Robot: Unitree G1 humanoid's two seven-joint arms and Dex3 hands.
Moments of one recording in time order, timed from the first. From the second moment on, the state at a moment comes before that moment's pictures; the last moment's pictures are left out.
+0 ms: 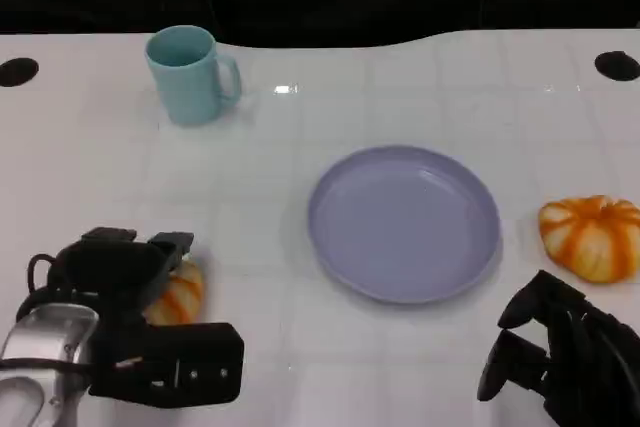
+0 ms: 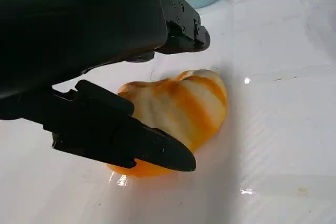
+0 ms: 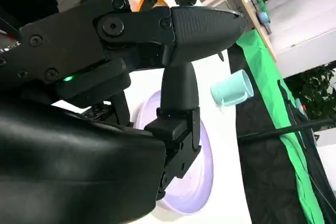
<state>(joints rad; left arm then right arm) -0.23 0.42 -0.32 0.22 0.97 0.11 -0.23 0.30 -0.04 -0.04 -0.34 0.45 0.31 0.30</state>
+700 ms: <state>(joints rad) -0.30 0.43 -0.34 0.45 0.80 -0.02 0.00 0.32 -0.04 -0.04 -0.37 0.45 0.32 0.30</state>
